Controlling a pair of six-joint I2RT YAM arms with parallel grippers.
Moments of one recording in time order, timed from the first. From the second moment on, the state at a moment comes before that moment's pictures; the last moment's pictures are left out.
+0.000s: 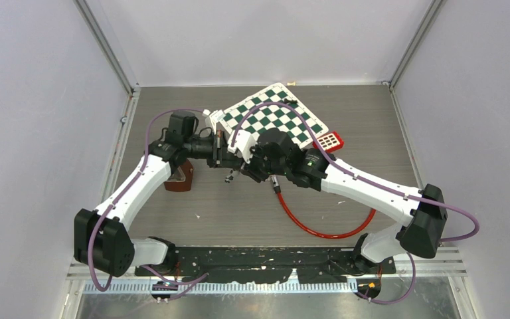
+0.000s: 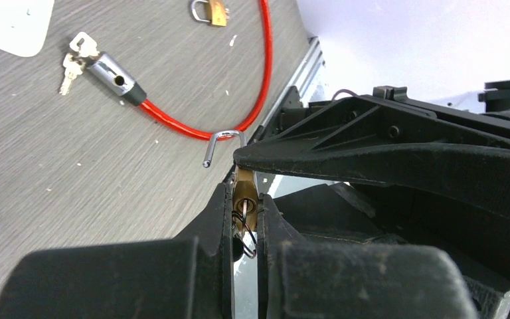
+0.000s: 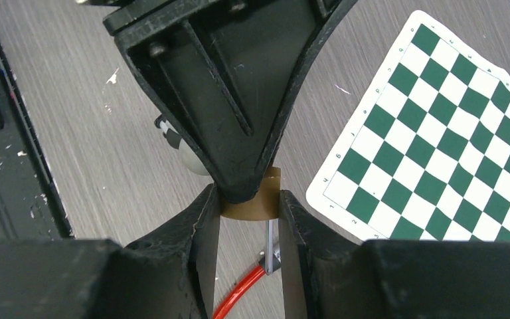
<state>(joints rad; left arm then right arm) -0.34 1.30 1.03 -0.40 0.96 -0.51 0.98 1.43 1.29 -0.43 -0.05 -0.26</state>
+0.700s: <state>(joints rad) -0.27 1.28 1.17 -0.60 0.88 -0.47 0.88 1.19 1.06 -0.19 -0.15 -0.16</state>
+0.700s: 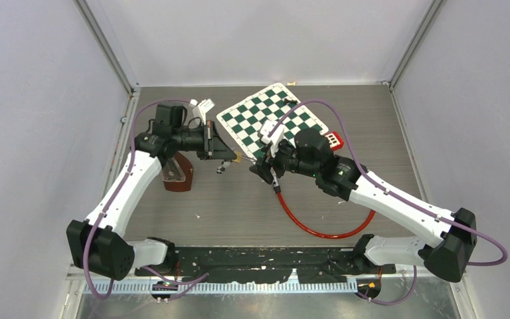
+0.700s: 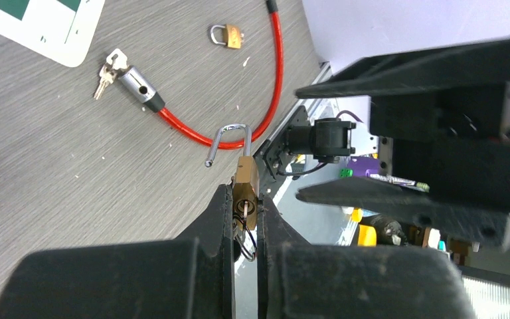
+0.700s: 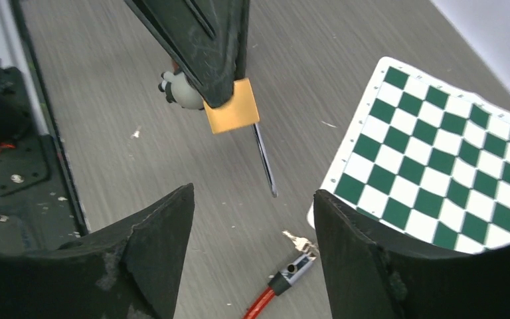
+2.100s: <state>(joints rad) -0.27 1.06 1.24 -0.23 0.98 -0.75 0.63 1.27 1.20 0.10 -0.78 0.28</state>
